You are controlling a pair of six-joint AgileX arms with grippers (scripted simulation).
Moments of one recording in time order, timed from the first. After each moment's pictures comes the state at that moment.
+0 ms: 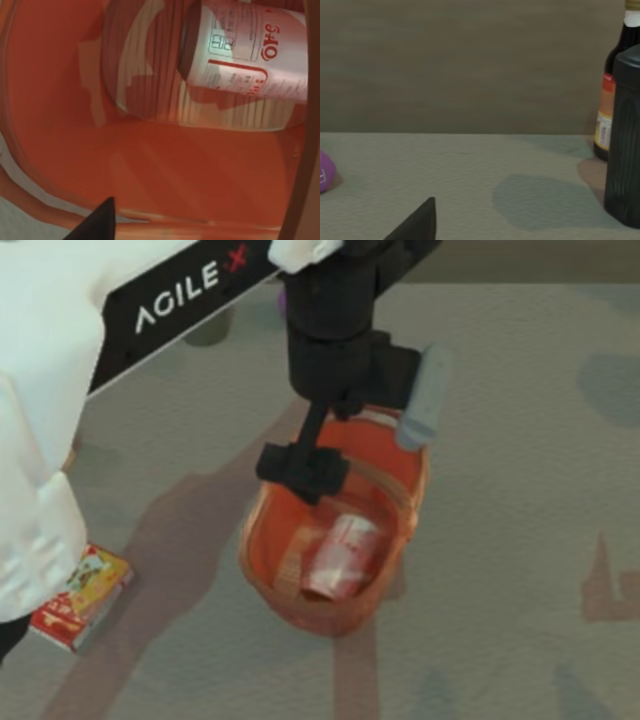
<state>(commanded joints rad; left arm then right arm) -0.71 2.22 2.16 -1.52 0.00 1.17 0.01 0.00 0.00 0.00 0.00 0.00</state>
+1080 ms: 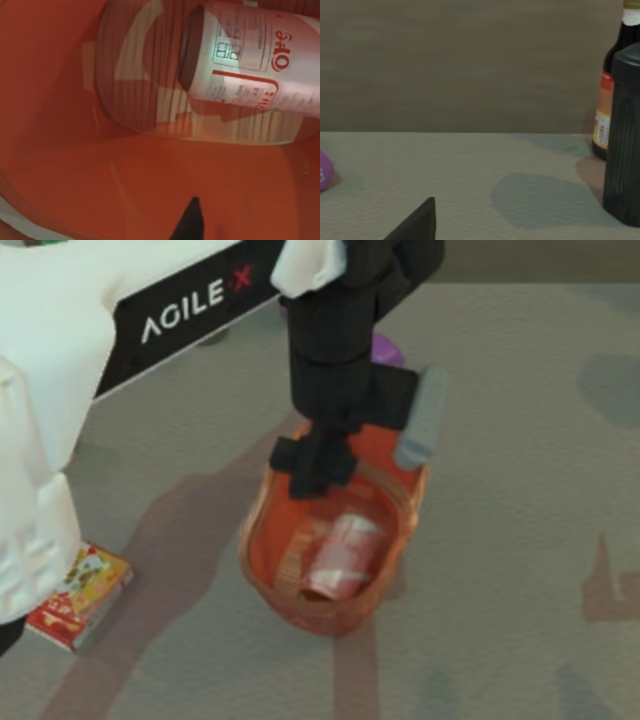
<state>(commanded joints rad) -0.72 2.20 2.06 -1.43 0.00 1.17 0.01 0.00 0.00 0.00 0.00 0.00</state>
